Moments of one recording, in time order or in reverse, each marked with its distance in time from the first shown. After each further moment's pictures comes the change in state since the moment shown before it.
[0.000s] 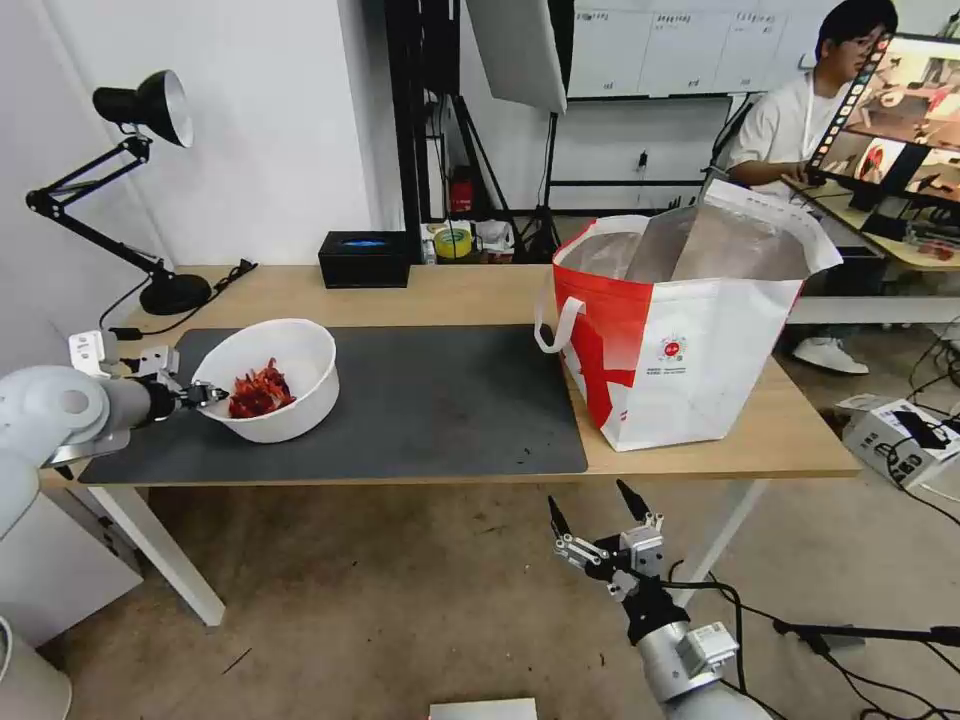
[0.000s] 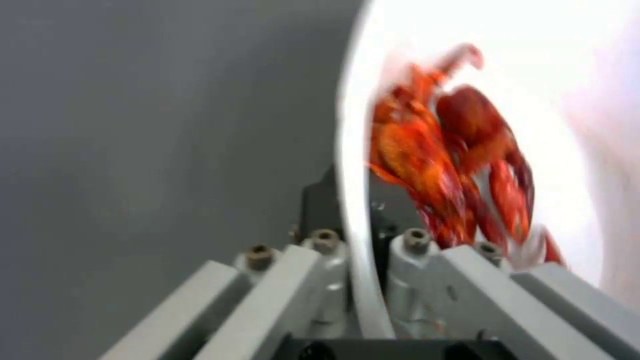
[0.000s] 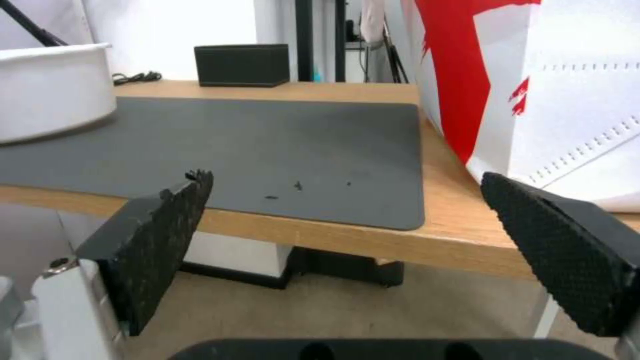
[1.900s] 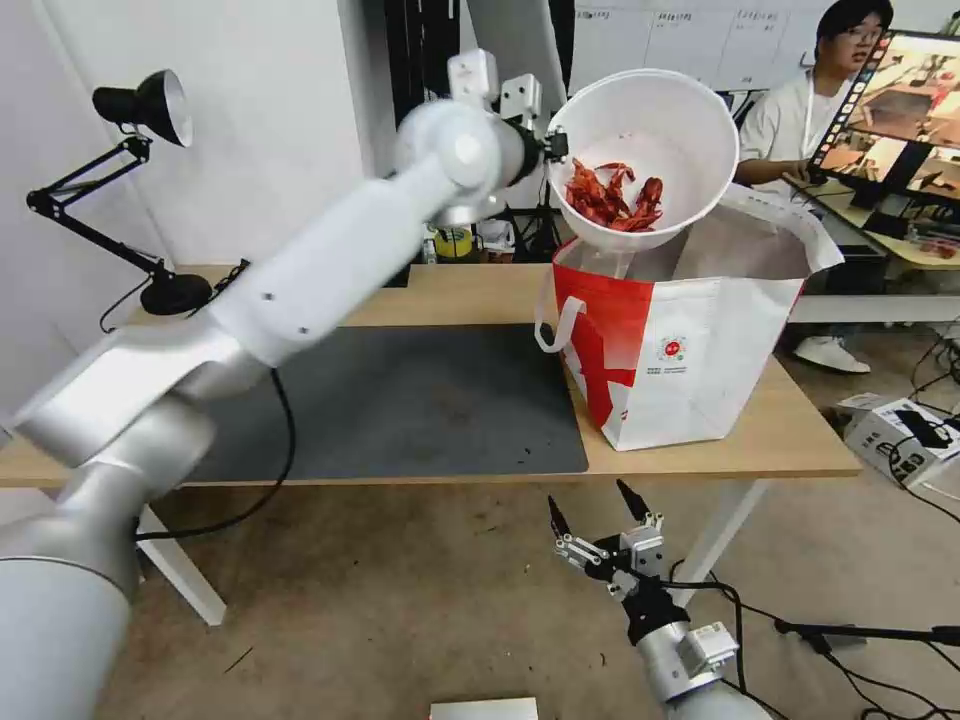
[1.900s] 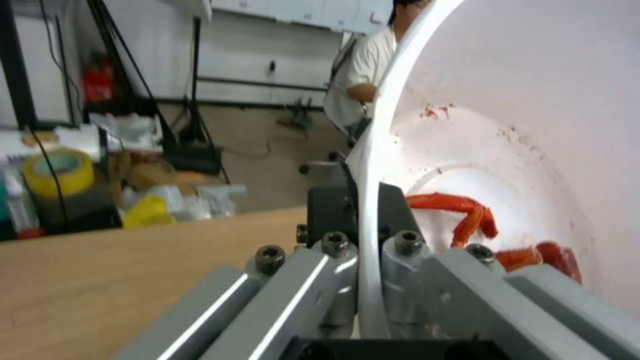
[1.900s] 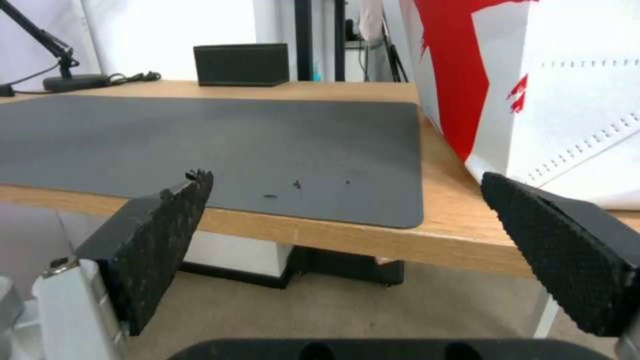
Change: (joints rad) left arm -0.987 -0.851 0.748 0.289 0.039 -0.386 -0.197; right arm 0.000 0.000 0.000 0.000 0.000 0.000 0.000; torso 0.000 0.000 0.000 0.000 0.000
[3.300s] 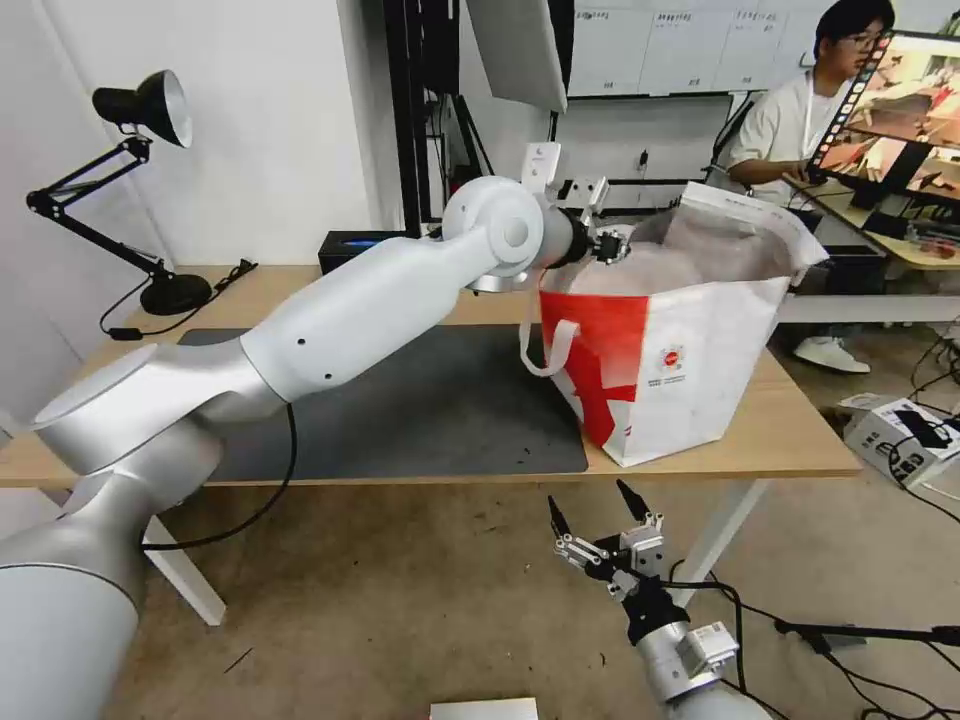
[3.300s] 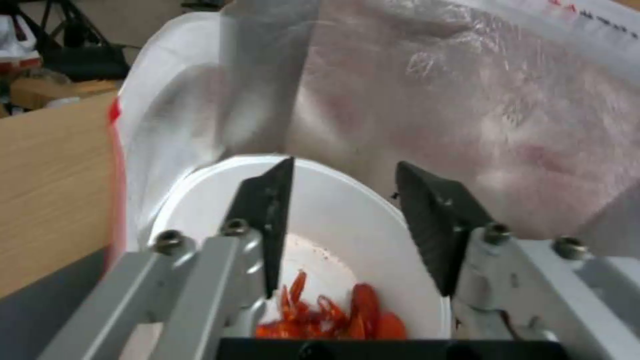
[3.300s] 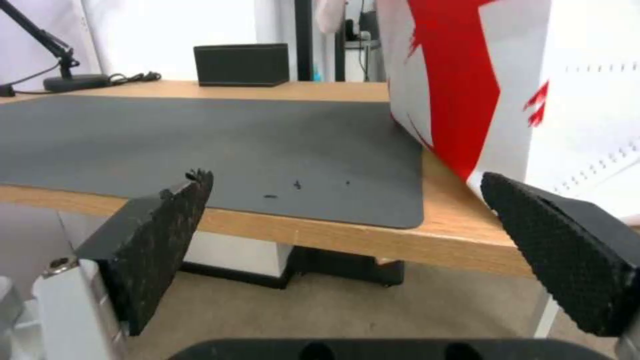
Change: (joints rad) left arm 0.023 0.038 0.072 -0.120 -0.119 0.268 0.119; right arm 0.000 0.000 0.000 0.000 0.000 0.000 0.000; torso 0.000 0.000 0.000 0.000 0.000
